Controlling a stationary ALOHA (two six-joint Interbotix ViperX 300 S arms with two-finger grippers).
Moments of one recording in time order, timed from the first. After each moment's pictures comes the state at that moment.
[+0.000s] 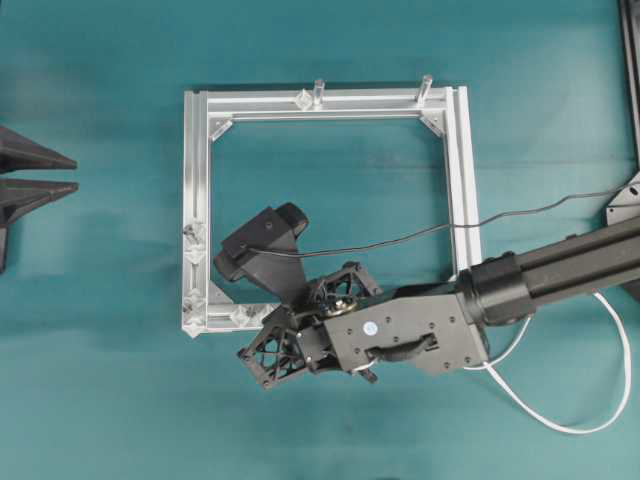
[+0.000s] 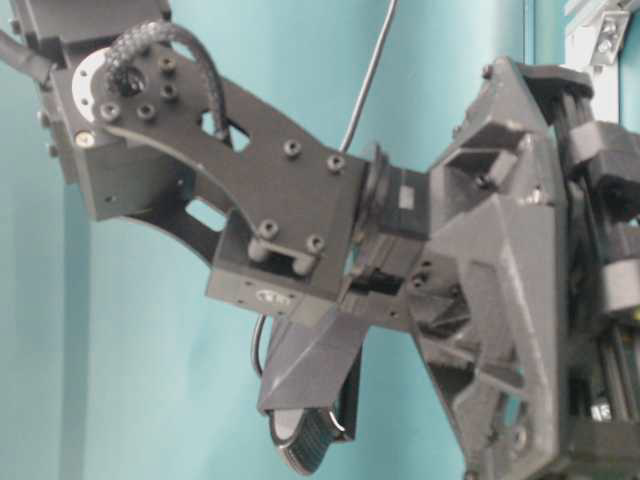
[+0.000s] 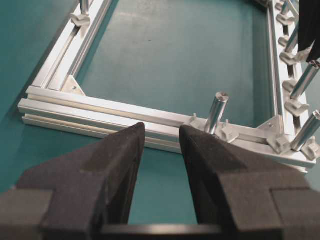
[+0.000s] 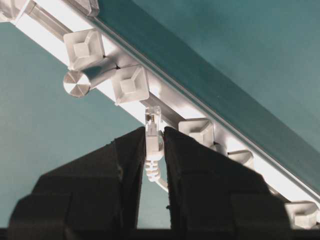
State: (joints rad) left arm 0.18 -1.29 1.43 -0.07 0.17 -0.02; right arm 0.27 0.41 -0.06 -0.27 0.93 1.48
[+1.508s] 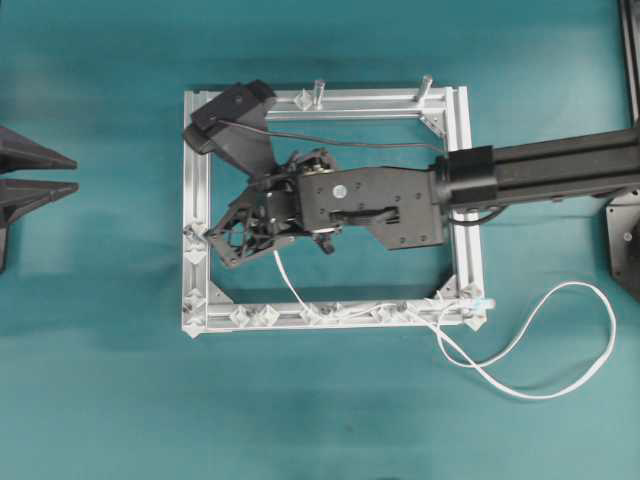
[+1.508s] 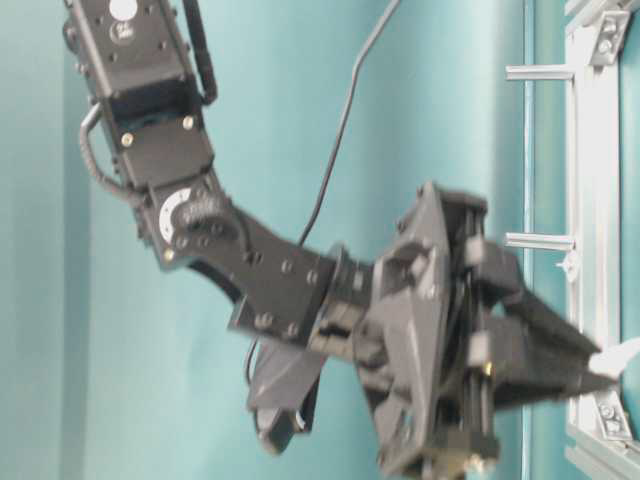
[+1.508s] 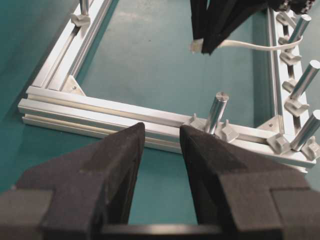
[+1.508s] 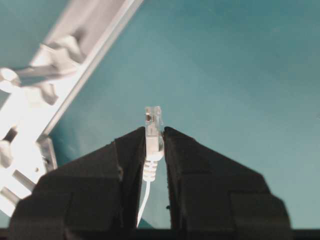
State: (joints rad) left arm 0.18 -1.29 1.43 -0.07 0.17 -0.02; right arm 0.03 0.43 -0.12 -0.29 0.83 1.25
